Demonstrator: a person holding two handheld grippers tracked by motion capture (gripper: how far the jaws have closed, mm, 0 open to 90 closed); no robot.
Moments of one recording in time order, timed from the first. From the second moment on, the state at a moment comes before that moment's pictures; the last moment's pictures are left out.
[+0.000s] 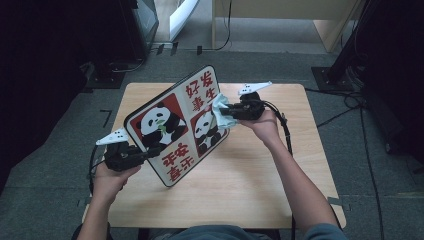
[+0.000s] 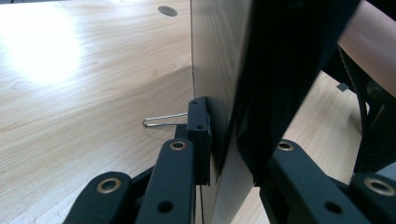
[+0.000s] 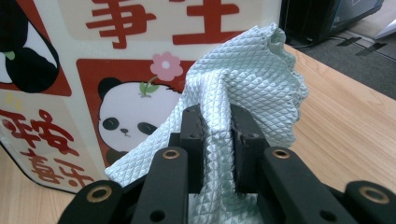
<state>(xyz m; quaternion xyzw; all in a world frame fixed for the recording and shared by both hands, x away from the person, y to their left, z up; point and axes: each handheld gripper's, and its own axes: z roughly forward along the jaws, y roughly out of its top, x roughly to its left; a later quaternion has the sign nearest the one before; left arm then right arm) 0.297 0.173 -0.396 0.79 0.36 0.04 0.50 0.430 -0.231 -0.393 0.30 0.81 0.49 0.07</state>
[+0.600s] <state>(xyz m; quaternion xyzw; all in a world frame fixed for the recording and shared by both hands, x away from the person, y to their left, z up) 0.298 0.173 -0.395 0.79 0.35 0.03 0.50 0.422 -0.236 -0.421 0.30 0.81 0.49 0.08</state>
